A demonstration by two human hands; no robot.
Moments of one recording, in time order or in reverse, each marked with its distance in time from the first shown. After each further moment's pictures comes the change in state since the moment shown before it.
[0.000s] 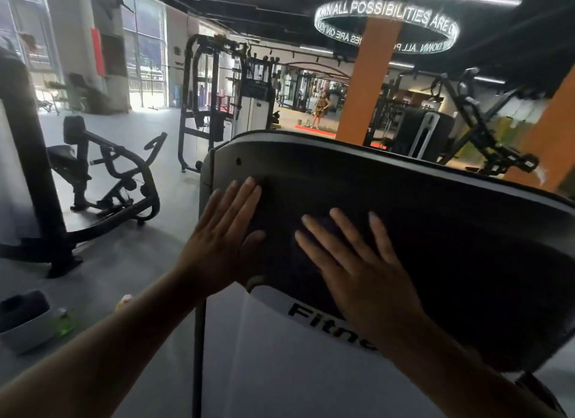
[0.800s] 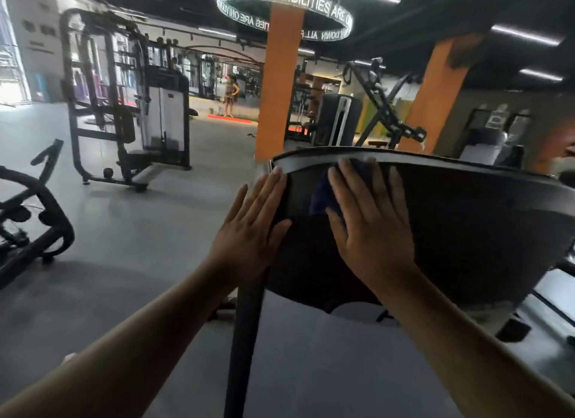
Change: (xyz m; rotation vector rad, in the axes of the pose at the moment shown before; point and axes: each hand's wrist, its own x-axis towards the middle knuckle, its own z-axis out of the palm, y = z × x) left_hand 0.029 -0.147 0.021 -0.476 -0.116 0.089; right_hand 0.174 -0.098 0.022 -0.187 -0.009 0.485
